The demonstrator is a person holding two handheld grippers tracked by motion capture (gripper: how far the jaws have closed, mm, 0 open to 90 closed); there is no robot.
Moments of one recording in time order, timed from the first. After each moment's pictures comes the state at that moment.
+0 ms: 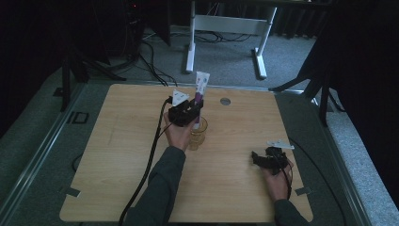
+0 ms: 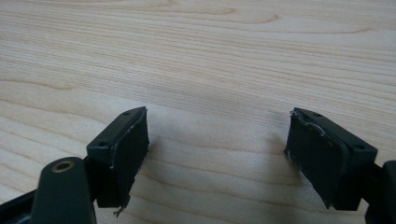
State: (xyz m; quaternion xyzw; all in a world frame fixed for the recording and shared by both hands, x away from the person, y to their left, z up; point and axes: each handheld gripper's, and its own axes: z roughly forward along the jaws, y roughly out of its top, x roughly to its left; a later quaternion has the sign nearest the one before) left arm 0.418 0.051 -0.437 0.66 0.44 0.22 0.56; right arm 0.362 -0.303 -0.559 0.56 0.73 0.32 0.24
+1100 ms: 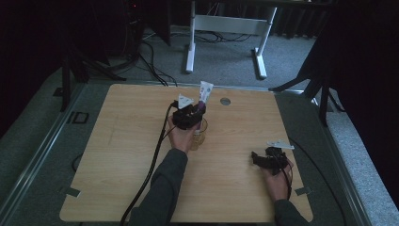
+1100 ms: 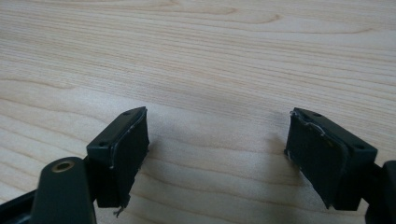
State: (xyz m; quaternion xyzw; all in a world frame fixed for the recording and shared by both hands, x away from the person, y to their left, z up) left arm 0.429 0.041 -0.465 0.69 0.46 0.20 0.53; right arm 0.362 -0.303 -0.559 0.56 0.73 0.32 0.24
